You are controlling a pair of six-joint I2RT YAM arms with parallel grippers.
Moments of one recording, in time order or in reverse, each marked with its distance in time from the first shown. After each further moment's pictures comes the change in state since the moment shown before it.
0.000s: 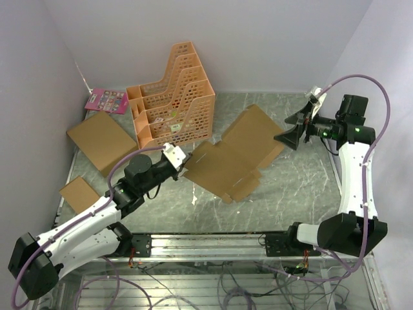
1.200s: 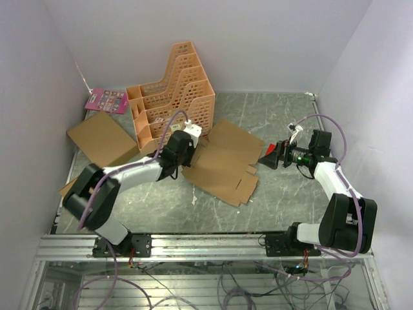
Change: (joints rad) left arm 0.085 0.768 0.343 -0.195 -0.289 -0.304; right arm 0.053 0.026 -0.635 0.628 0.173 0.479
